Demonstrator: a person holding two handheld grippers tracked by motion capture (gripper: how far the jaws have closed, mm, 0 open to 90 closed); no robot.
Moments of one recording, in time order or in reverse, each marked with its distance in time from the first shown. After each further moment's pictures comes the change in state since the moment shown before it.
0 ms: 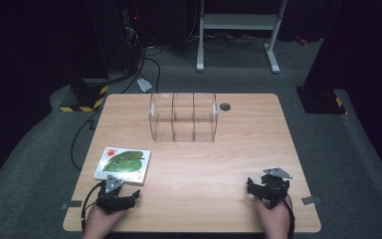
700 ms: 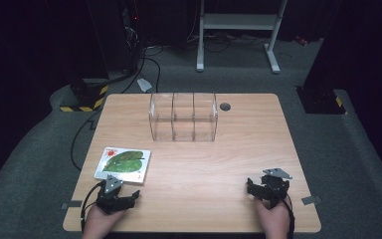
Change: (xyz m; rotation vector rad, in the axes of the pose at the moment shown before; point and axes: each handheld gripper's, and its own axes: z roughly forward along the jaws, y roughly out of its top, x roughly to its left) left arm 0.001 0.001 -0.002 0.013 -0.012 0.007; right arm 0.000 -0.001 0.000 -0.002 0.006 -0.009
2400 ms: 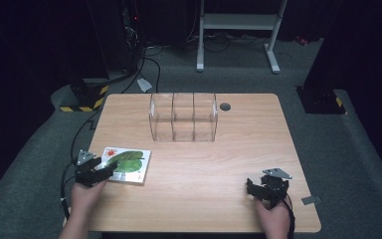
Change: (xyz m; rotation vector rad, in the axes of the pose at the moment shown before) left arm 0.093 0.035 -0.004 -0.114 0.114 -0.216; right arm 0.000 0.000 0.000 0.003 0.015 -0.013
